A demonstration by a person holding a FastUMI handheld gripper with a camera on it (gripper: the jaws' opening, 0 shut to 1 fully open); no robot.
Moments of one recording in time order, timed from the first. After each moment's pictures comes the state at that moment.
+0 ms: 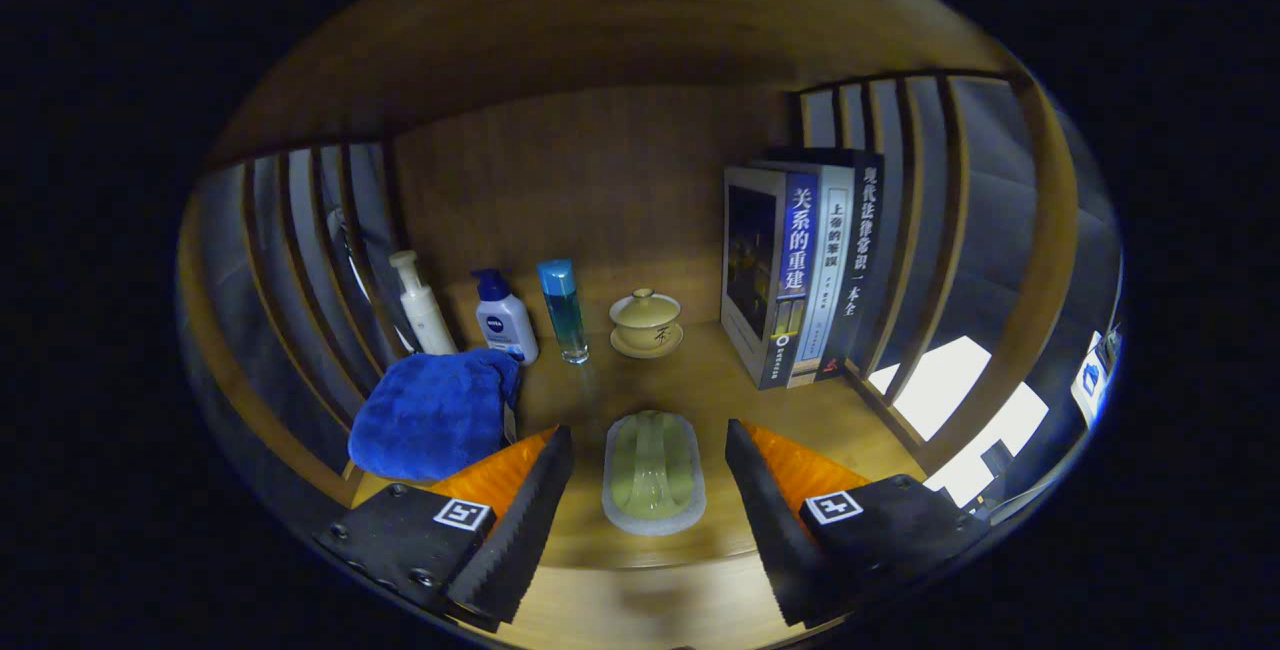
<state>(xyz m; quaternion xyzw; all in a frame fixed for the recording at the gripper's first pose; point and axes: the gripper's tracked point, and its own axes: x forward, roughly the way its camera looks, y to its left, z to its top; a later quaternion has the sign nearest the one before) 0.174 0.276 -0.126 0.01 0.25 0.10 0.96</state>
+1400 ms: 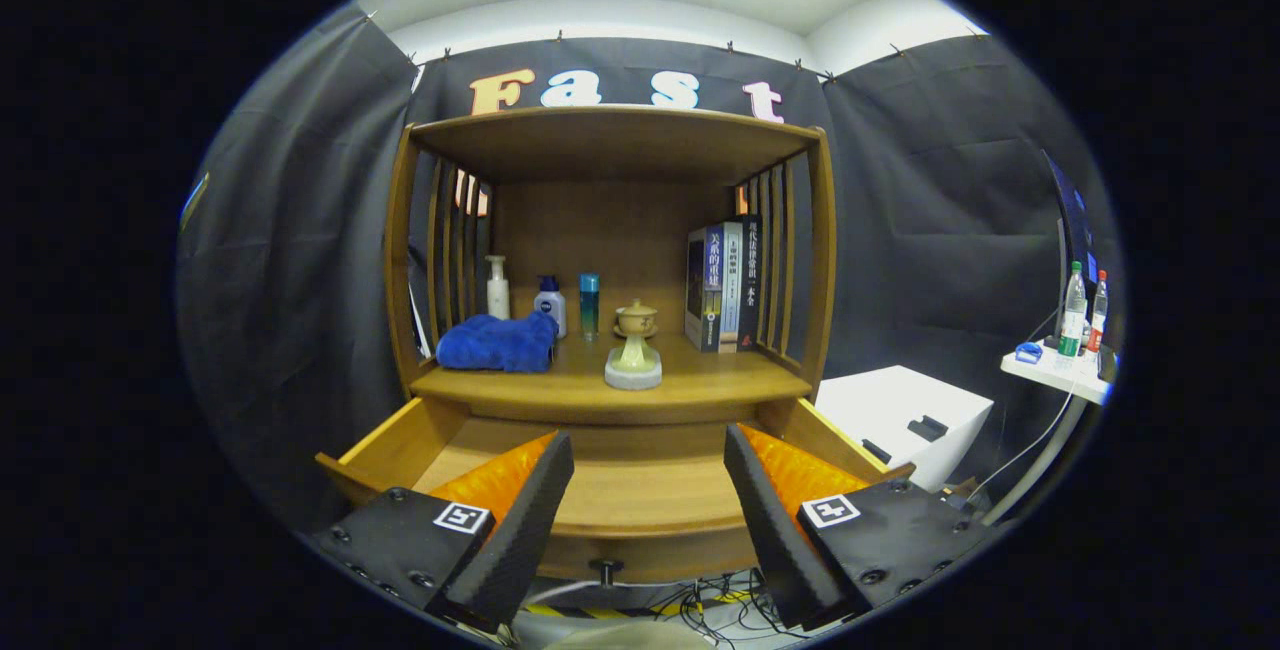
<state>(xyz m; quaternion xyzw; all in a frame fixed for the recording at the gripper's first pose) -0.099 0.215 -0.157 -0.02 0.10 0.09 0.99</state>
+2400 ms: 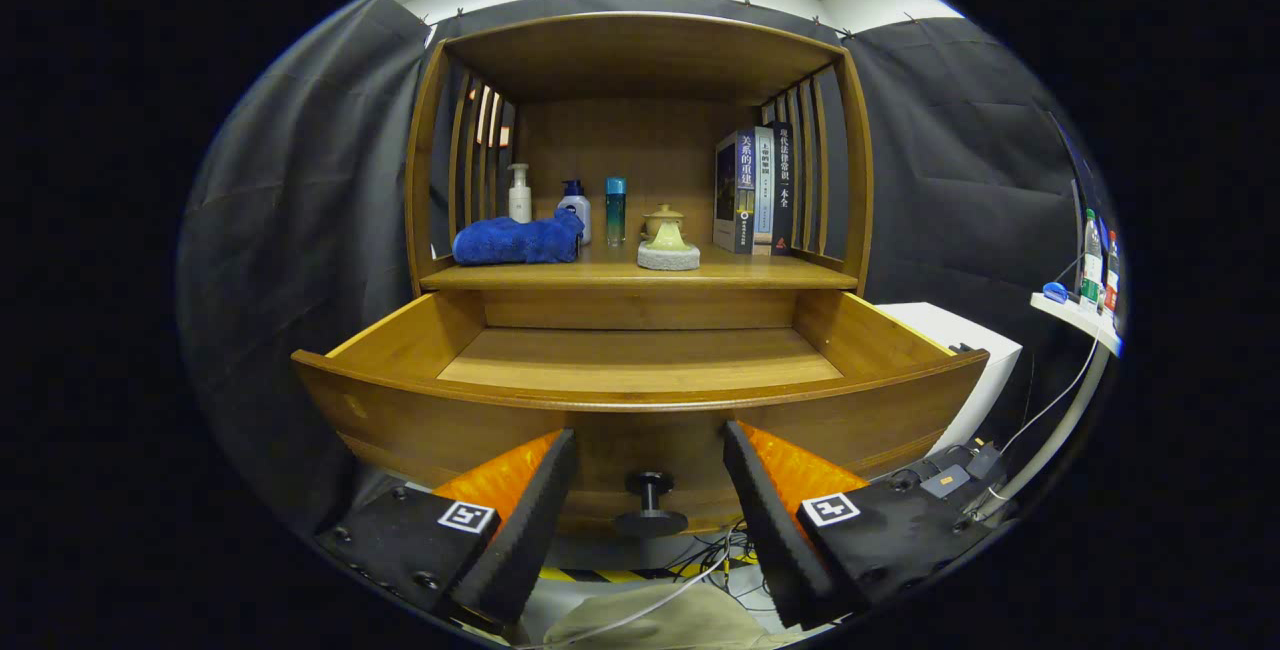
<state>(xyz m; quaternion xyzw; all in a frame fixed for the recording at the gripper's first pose) -0.107 0.242 -0.273 -0.02 0.18 0.11 0.98</state>
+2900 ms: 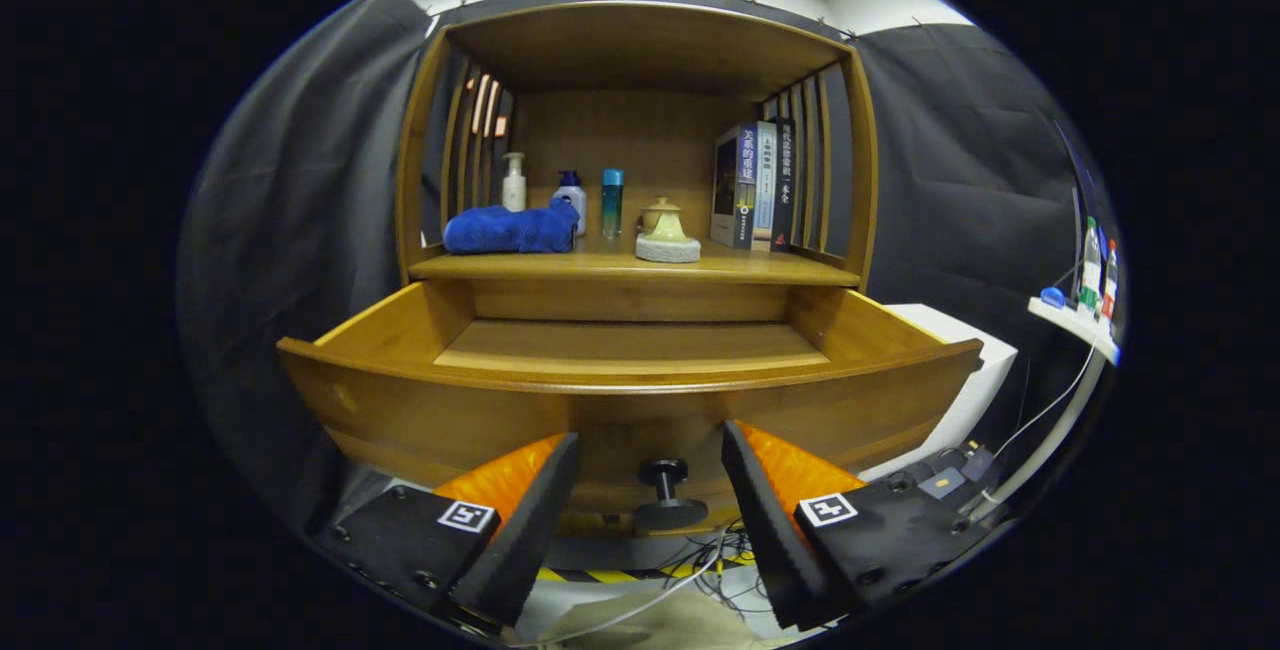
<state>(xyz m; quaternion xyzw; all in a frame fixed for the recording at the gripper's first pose) -0.090 0.243 -0.284 -0.02 0.19 0.10 0.98</state>
